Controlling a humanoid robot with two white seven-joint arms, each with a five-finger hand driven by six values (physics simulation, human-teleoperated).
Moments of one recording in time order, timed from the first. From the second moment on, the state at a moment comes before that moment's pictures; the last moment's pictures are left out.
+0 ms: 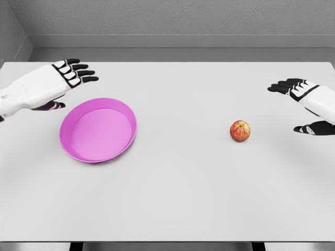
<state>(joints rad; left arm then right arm) -0.46 0.92 -0.46 -1.54 -0.66 -0.61 -0.02 -0.04 -1.12 0.19 -1.75 0.18 -0.46 0.10</state>
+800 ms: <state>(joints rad) -0.46 0.92 -0.46 -1.54 -0.66 -0.61 -0.02 -0.44 -0.97 0.62 -1.75 0.18 -0.10 0.44</state>
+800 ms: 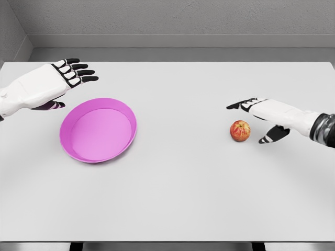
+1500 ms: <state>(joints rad) -0.46 0.92 -0.46 -1.54 -0.66 -0.61 -0.02 -0.57 -0.89 0.81 -1.72 0.18 0.13 0.50</state>
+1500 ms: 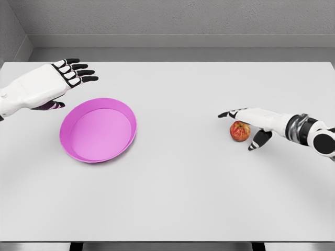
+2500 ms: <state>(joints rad) -0.47 0.92 -0.46 -1.54 -0.66 -0.61 -0.02 -0.58 -0.89 0.83 -1.70 0.18 0.18 0.53</state>
